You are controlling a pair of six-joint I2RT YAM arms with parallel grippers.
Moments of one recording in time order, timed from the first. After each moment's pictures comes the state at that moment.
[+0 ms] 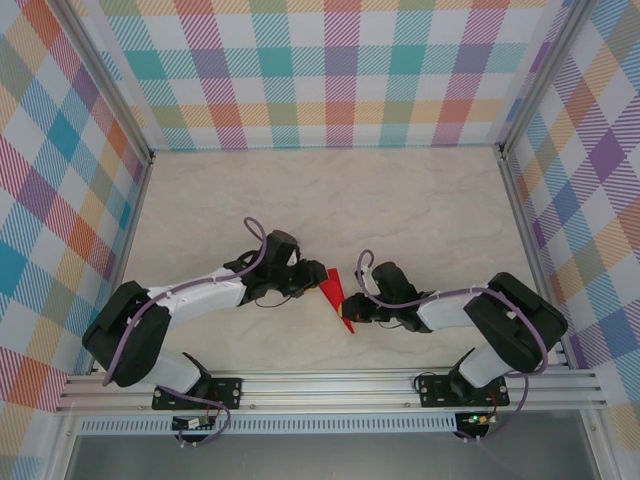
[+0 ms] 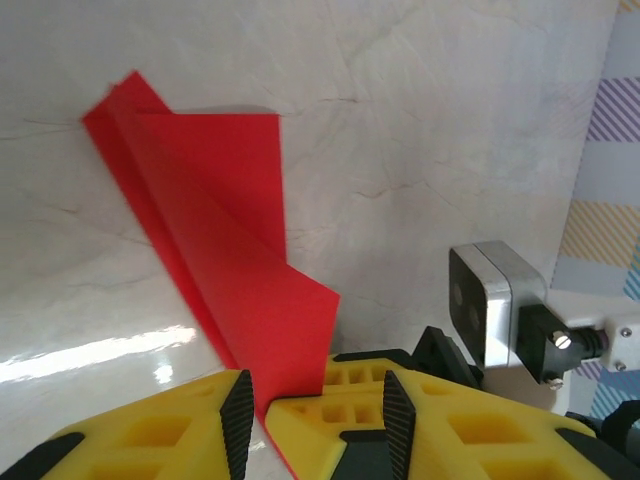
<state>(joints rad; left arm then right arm) -0.70 1.46 0.74 -0.08 0.33 -1.07 0.73 1.52 0.39 0.37 -0.50 0.77</state>
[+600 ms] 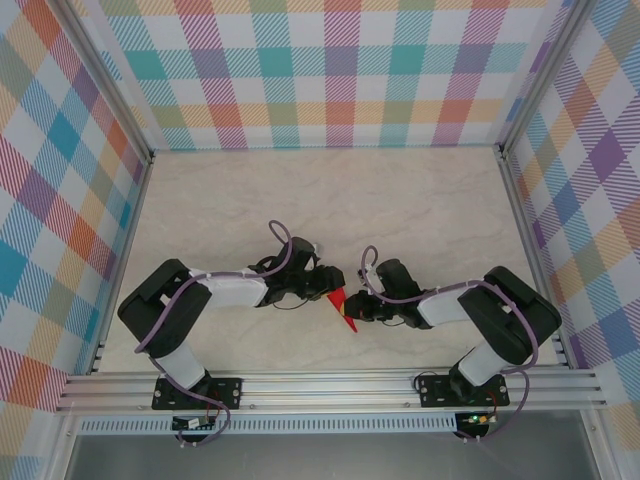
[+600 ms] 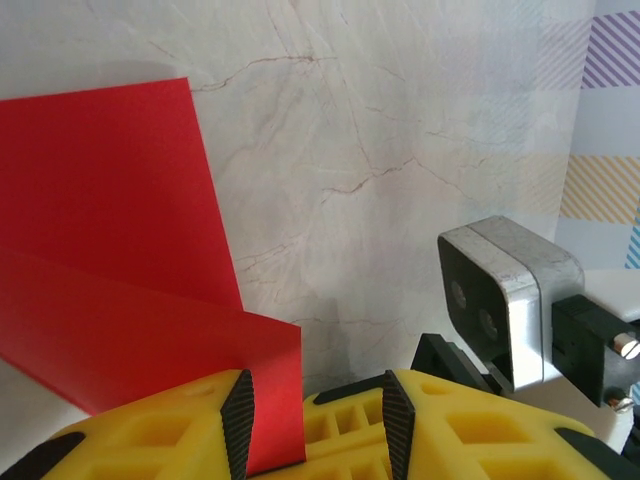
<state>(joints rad) -0.76 1.67 0.75 0.18 0.37 -1.06 0.67 1.57 0.39 0.40 -0.59 0.79</state>
